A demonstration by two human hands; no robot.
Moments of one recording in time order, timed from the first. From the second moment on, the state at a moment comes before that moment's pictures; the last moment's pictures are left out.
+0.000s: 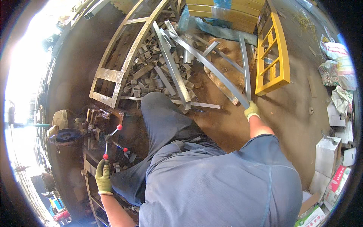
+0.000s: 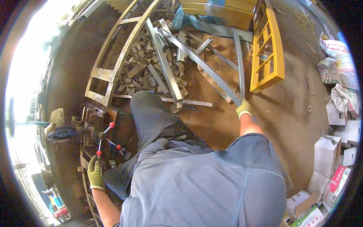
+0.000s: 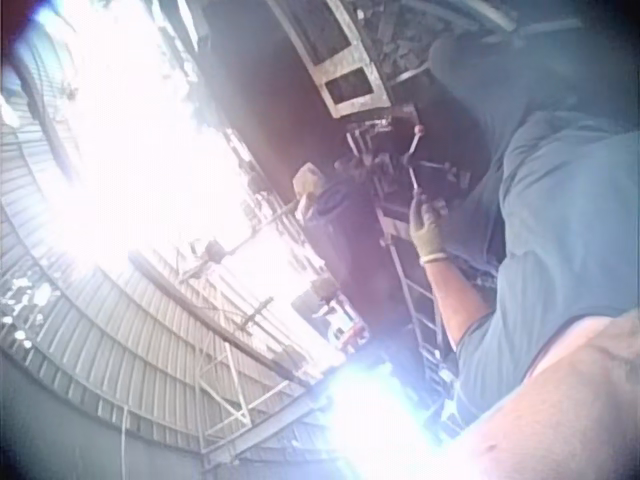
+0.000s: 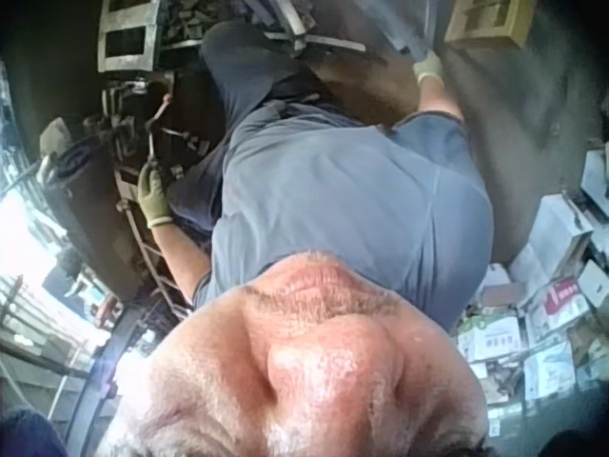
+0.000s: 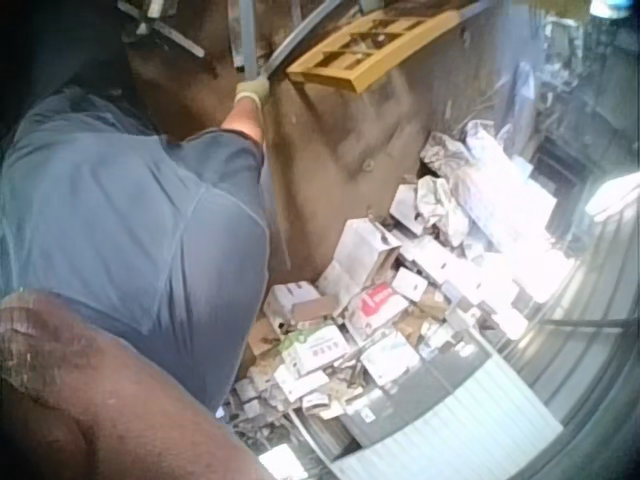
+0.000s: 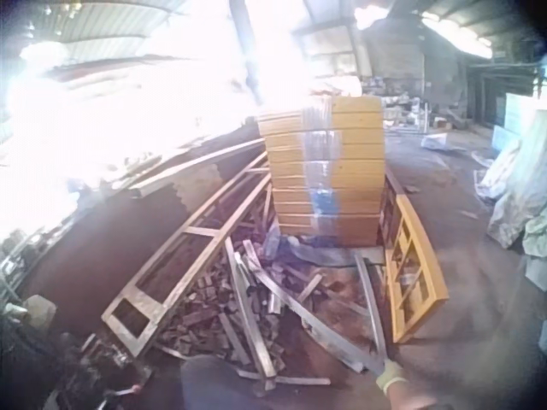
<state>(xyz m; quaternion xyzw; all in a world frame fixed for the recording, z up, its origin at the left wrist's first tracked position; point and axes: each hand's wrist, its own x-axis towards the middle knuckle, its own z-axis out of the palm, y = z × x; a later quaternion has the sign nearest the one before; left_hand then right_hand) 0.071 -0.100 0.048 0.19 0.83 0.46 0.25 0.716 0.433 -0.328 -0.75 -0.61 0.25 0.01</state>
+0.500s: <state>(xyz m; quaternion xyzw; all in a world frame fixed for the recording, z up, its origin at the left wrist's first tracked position) 0.090 -0.074 0.040 0.26 0.84 0.40 0.26 0.578 0.408 -0.358 -0.61 -0.66 0.39 -0.17</state>
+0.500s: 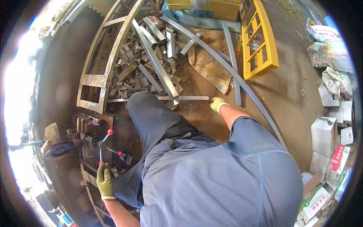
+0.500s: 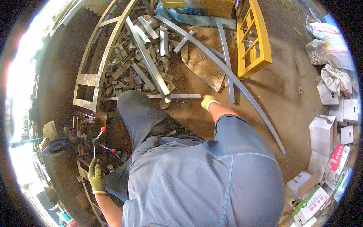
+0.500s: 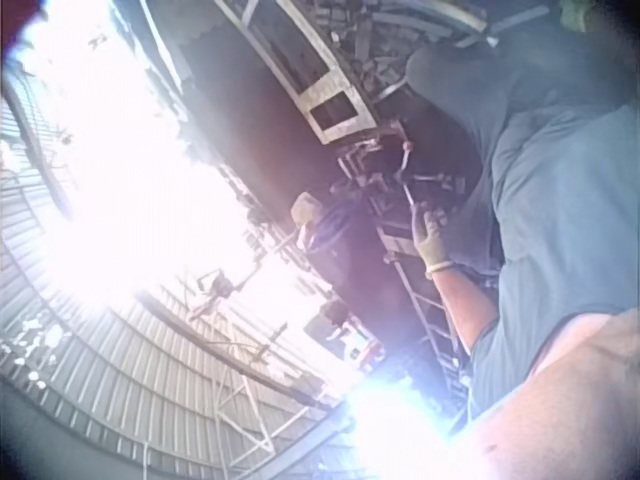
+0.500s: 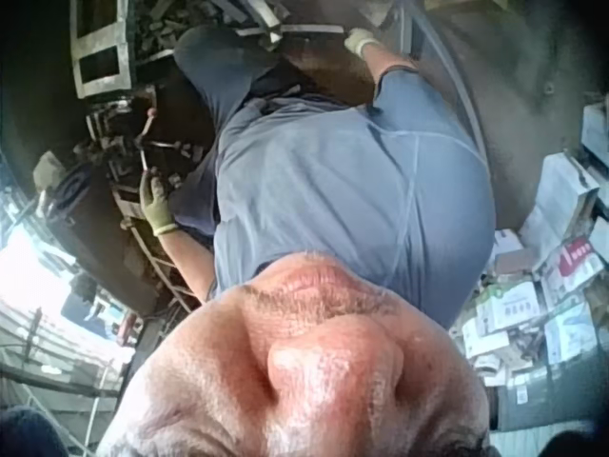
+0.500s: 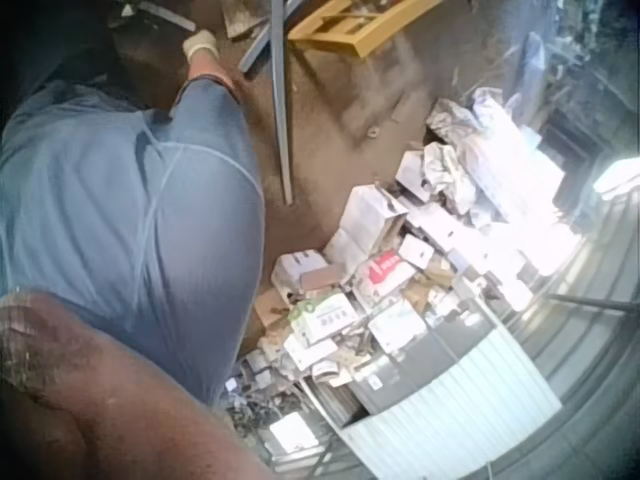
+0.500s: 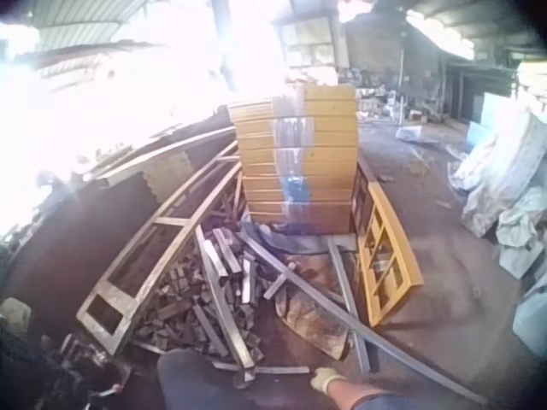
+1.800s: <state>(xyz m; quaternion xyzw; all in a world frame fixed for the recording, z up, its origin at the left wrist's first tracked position) 0.050 -0.090 -0.016 0.11 0.72 0.62 0.29 -0.011 0.544 -0.007 -0.29 -0.49 0.75 0.32</state>
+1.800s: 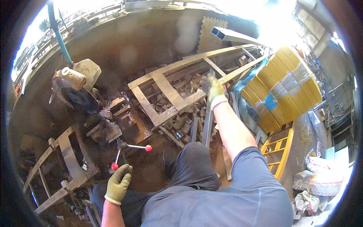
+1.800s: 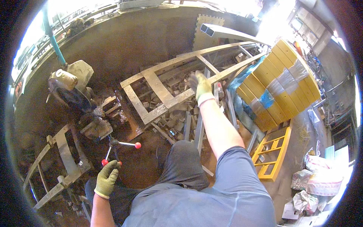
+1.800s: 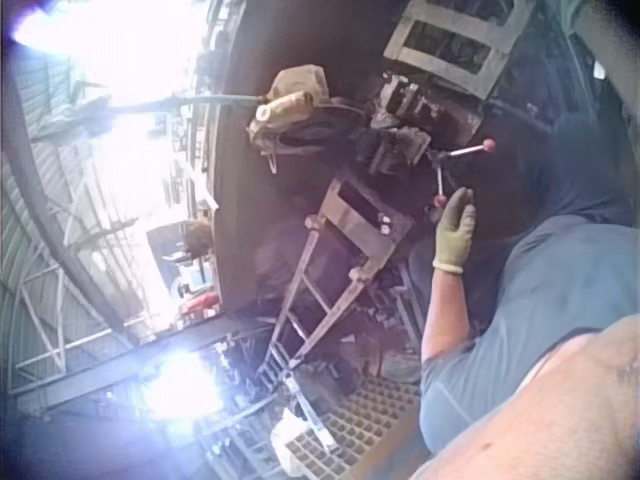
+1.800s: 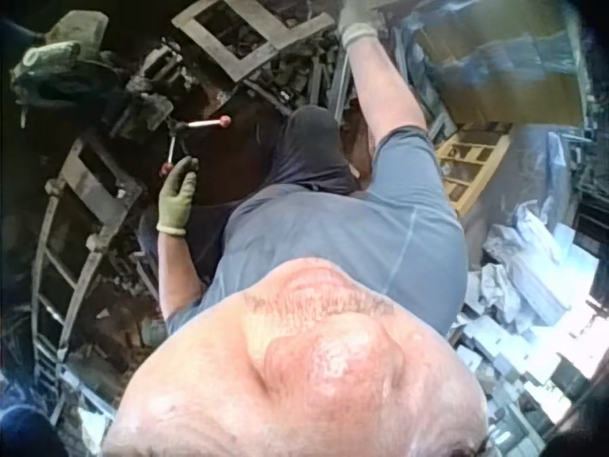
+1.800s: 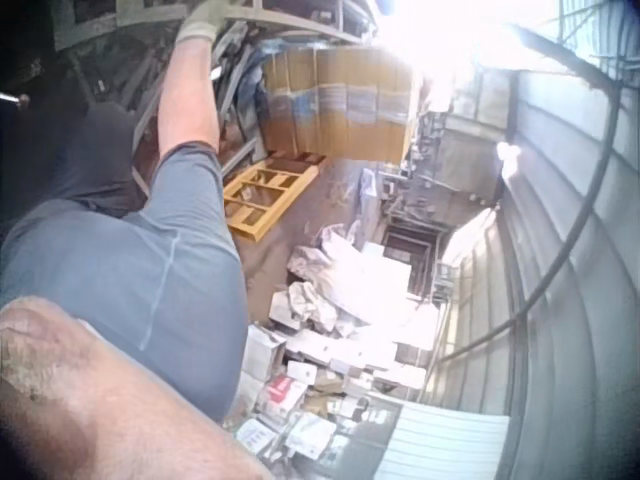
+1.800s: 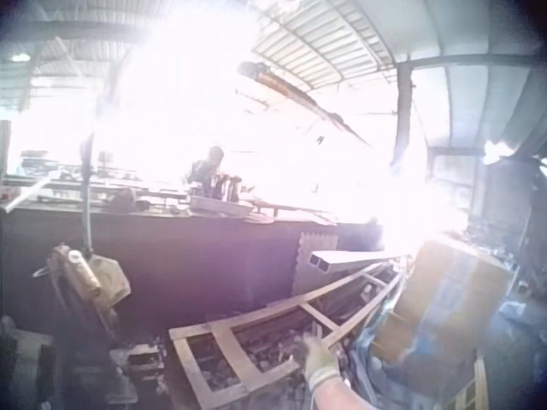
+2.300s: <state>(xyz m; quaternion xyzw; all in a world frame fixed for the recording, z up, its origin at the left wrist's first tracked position) 0.013 -0.060 -0.010 0.13 0.64 0.62 0.43 -0.185 0.646 0.137 -0.25 -0.43 0.74 0.45</state>
